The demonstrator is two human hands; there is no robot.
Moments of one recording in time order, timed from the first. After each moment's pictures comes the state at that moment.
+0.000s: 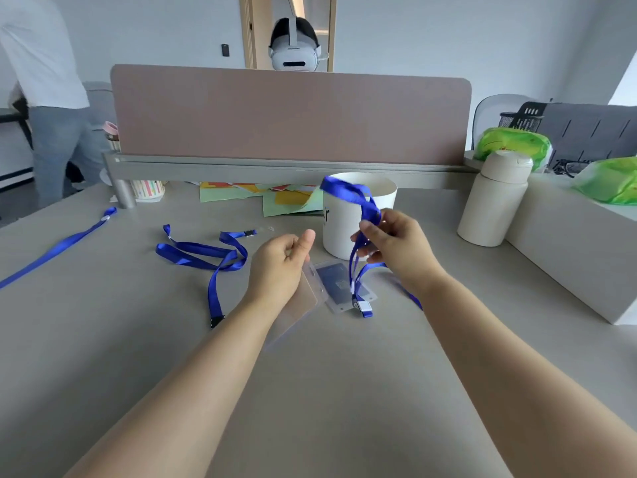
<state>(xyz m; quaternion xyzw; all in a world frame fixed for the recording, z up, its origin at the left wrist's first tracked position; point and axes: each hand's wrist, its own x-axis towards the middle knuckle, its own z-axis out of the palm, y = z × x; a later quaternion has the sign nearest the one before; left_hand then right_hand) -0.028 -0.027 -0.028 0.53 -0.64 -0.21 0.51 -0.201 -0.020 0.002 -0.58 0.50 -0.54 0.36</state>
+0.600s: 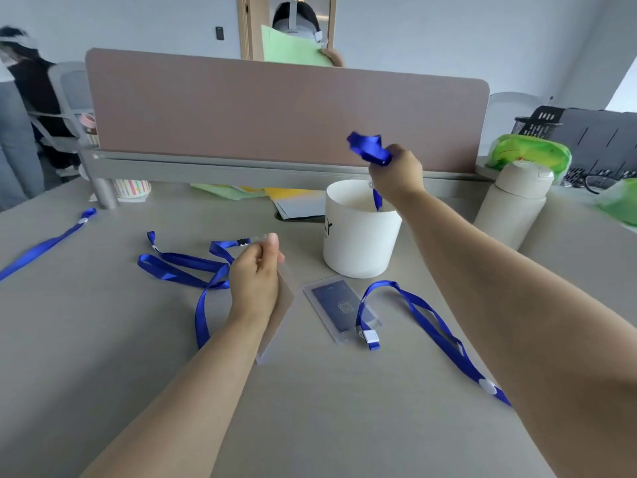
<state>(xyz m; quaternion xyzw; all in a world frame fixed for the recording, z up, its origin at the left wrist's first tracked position) -0.016 -0.070 -0.040 0.53 -0.52 -0.26 0.61 -0.206 -0.153 0.069 -0.58 0.66 -0.47 0.10</state>
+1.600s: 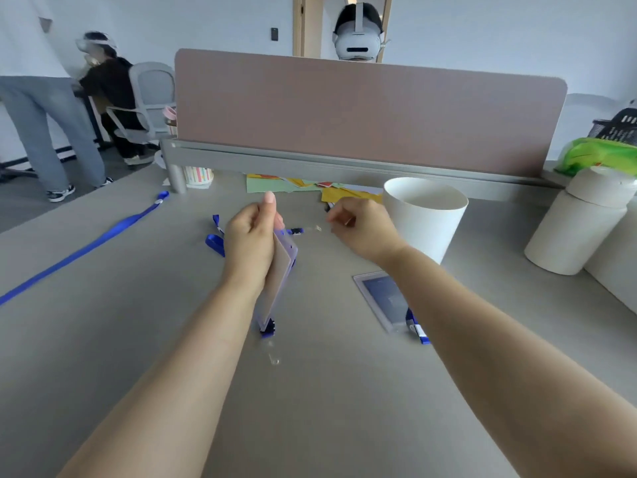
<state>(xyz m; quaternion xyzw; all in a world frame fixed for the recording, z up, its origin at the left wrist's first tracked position) 0.058 -0.061 -0.006 0.51 -0.46 -0.26 0.68 -0.100 -0.104 0.008 -0.77 0.49 -0.37 0.14</state>
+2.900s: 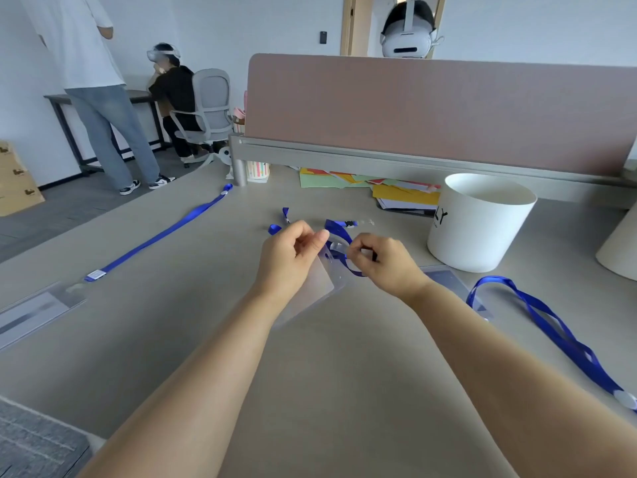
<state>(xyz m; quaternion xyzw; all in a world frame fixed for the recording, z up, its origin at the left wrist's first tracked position) 0.108 -0.018 -0.037 0.55 -0.61 -0.15 0.55 -0.057 -0.062 -0.039 -0.81 0.44 -0.33 0.21</state>
